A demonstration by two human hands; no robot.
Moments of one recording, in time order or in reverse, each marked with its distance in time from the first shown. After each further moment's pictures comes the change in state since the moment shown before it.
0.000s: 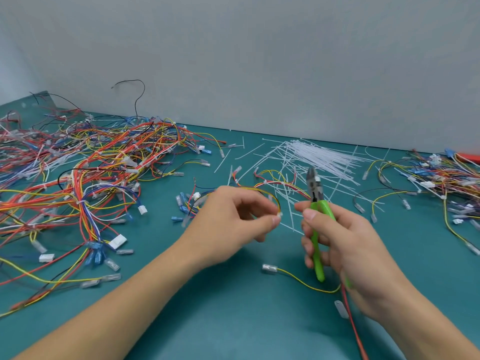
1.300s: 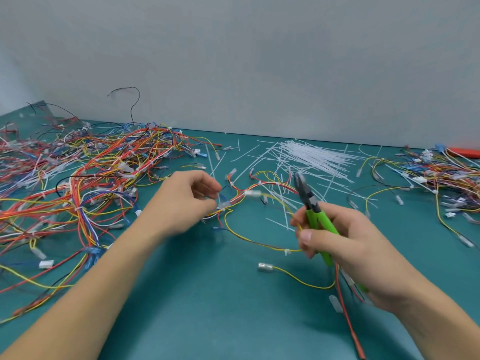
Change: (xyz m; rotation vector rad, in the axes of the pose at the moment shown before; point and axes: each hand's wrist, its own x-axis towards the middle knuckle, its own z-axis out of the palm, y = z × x) left_hand 0.018 -0.017 -0.061 0.340 0.185 -0.198; right_hand -0.007 -0.011 -0.019 -0.174 -0.208 -0.080
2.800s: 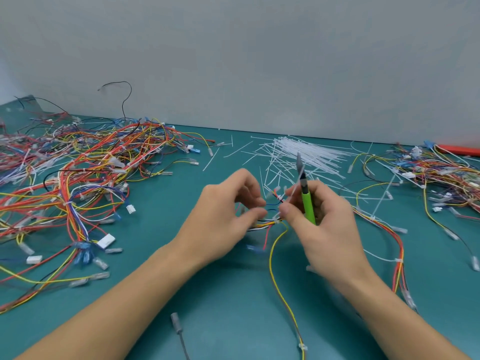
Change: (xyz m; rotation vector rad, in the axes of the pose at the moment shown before) left_hand -0.032 0.034 0.060 -0.073 0.020 0.481; right_hand 0.022 0.020 0.023 -0.146 0.384 -0.275
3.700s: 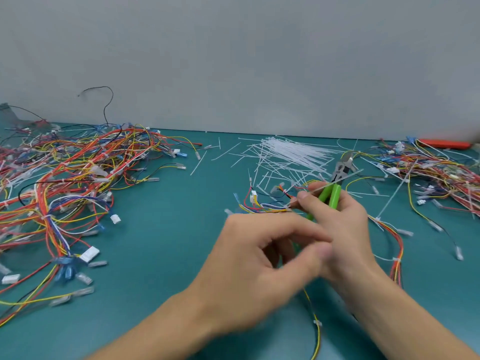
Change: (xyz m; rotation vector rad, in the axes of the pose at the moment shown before) left_hand -0.034 0.068 0.022 -0.355 -0.154 0.106; right_hand 0.010 -0.004 -0.006 0.478 0.378 0.382
